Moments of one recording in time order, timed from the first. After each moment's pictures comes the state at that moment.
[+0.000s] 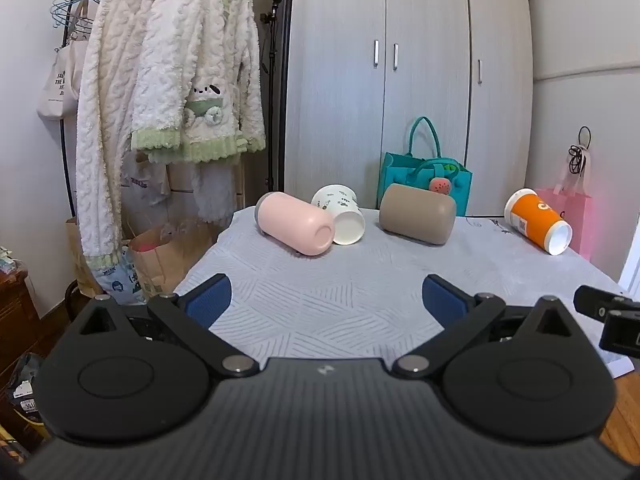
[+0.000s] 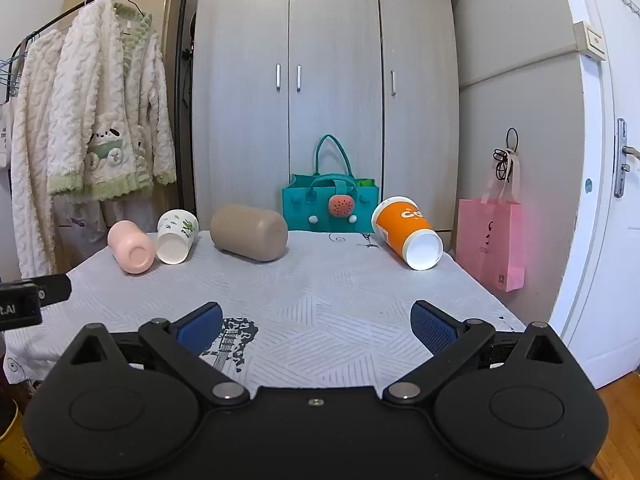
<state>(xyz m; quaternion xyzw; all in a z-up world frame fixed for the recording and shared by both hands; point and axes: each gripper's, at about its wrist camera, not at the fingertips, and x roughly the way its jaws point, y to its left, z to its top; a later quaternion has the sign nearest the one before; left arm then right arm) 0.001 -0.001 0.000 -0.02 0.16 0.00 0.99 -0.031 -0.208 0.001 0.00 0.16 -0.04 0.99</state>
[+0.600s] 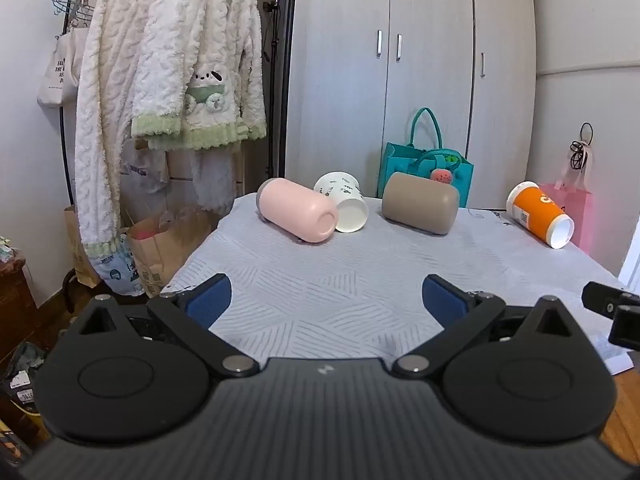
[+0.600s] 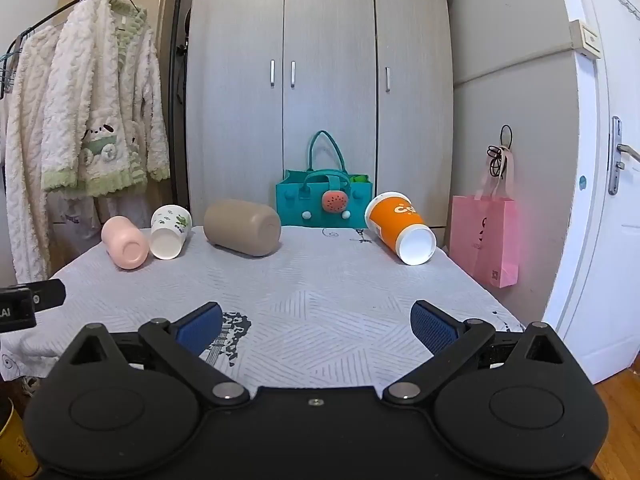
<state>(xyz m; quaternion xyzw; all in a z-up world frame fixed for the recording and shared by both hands) 0.004 0.002 -0.009 -0.03 0.16 0.00 0.99 -0.030 -0.214 -0.003 0.00 0.16 -0.05 0.99</state>
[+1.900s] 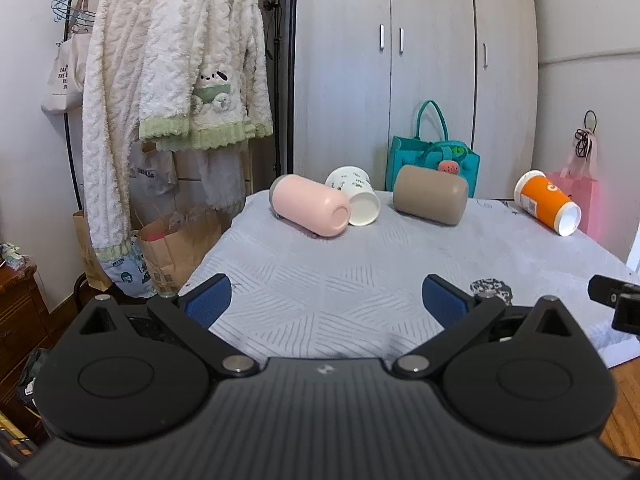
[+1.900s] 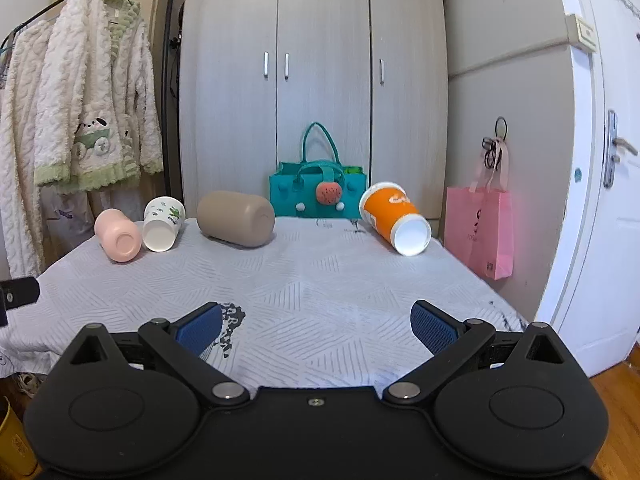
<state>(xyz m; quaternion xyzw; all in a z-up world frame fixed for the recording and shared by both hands) -0.005 0.012 -0.012 -0.02 0.17 0.01 0.98 -0.028 -0.213 -0.004 0.01 0.18 -0.06 0.98</state>
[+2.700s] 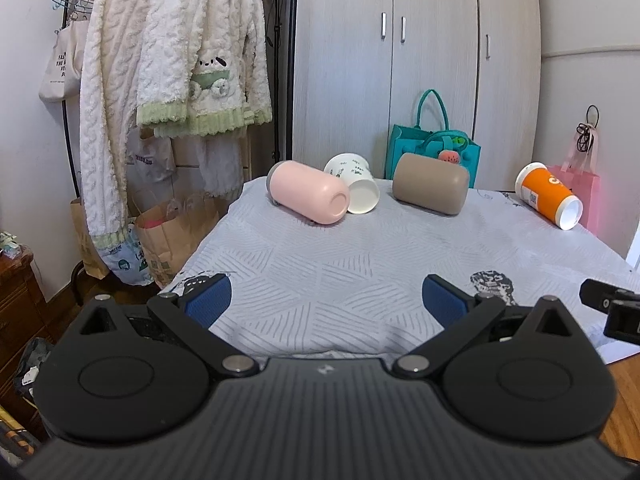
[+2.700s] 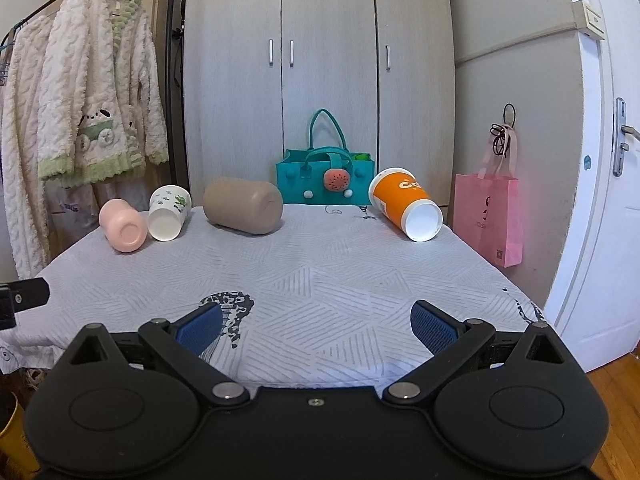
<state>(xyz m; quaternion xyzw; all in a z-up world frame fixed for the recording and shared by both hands) 0.001 0.012 -0.010 -0.02 0.19 0.01 0.98 -0.022 -0.209 -0.010 0.01 0.19 -0.05 0.98</state>
